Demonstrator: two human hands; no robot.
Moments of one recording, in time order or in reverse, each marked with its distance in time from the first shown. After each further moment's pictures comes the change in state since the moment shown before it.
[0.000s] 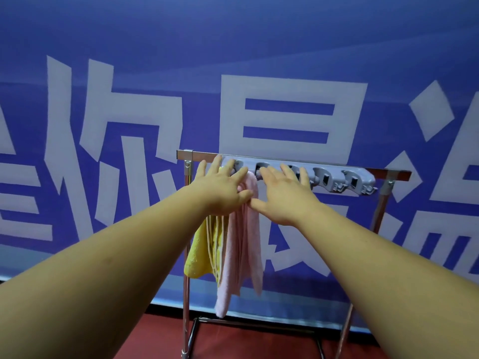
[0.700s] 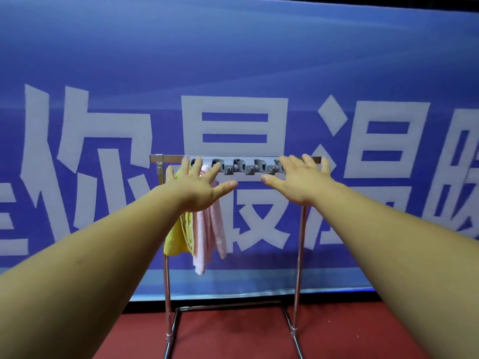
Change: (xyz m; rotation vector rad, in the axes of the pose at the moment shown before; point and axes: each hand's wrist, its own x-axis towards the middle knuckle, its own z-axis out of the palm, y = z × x) left_hand -0.152 0.085 -0.062 -0.061 -0.006 -0.049; right_hand -0.200 0.058 -0.115 -0.076 0.003 0.322
